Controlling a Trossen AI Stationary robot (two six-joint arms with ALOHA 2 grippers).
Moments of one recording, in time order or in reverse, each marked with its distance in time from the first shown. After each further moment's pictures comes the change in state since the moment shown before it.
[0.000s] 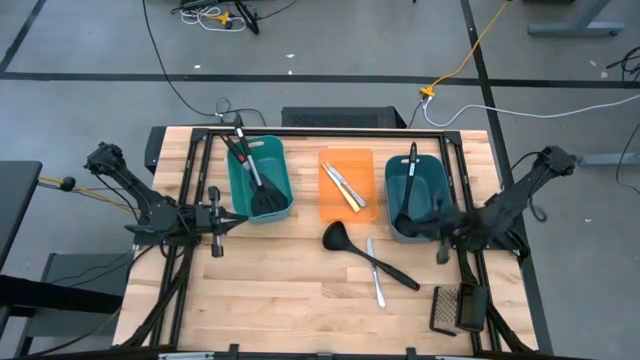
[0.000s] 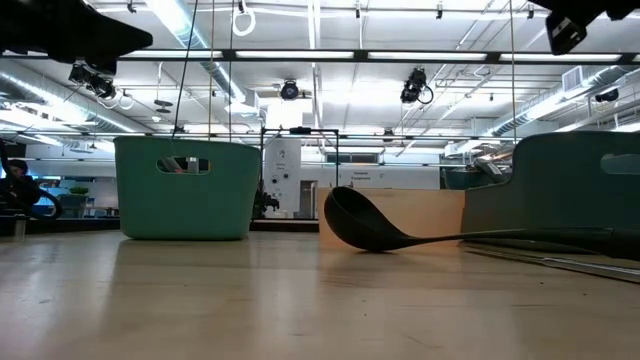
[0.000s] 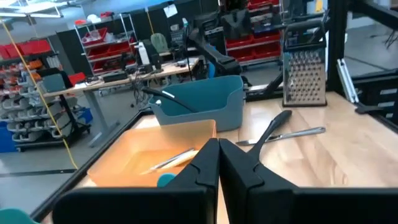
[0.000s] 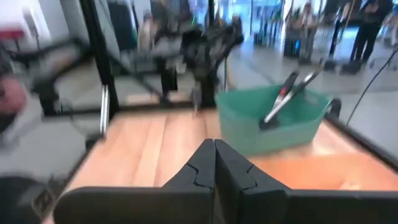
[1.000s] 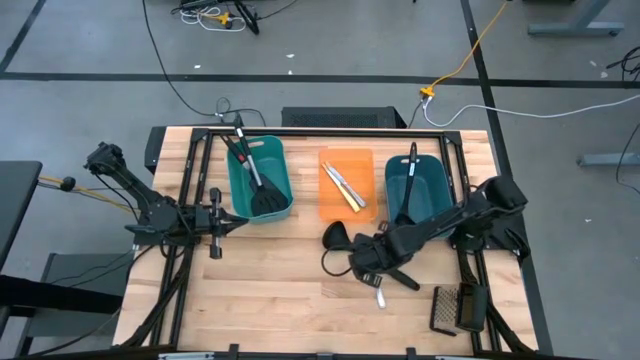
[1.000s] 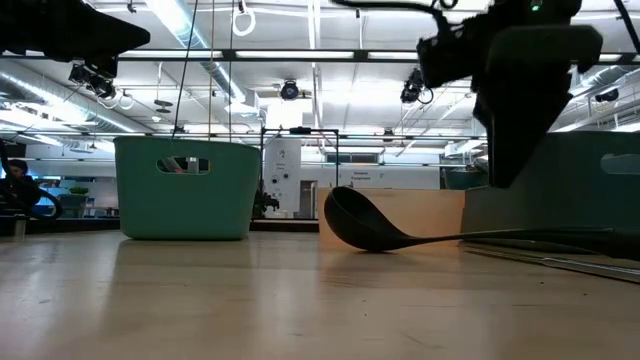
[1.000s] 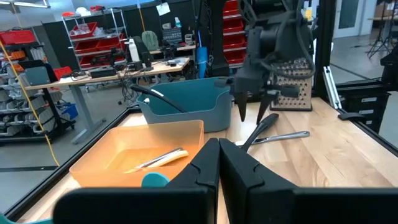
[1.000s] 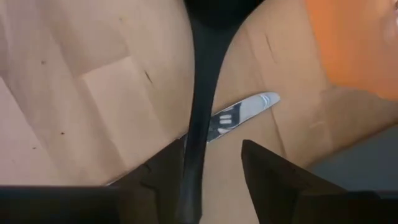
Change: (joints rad) left arm 0.000 0.000 0.000 -0.001 0.038 -0.058; right arm -0.276 1.264 0.828 -0.935 -0.495 0.607
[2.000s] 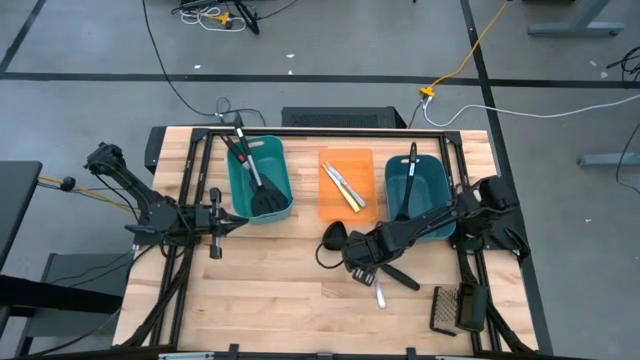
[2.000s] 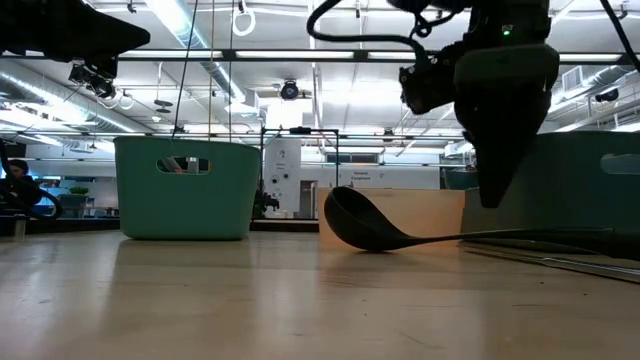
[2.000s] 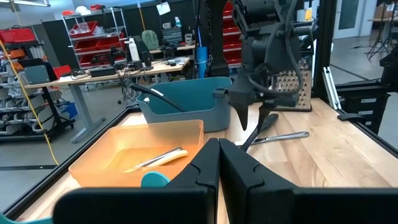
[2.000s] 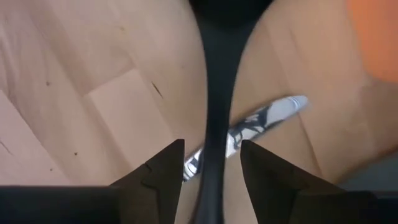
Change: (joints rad) left arm 0.000 0.000 0.000 -0.002 0.000 -0.008; right arm -0.066 0.049 0.000 0.062 -0.102 0.035
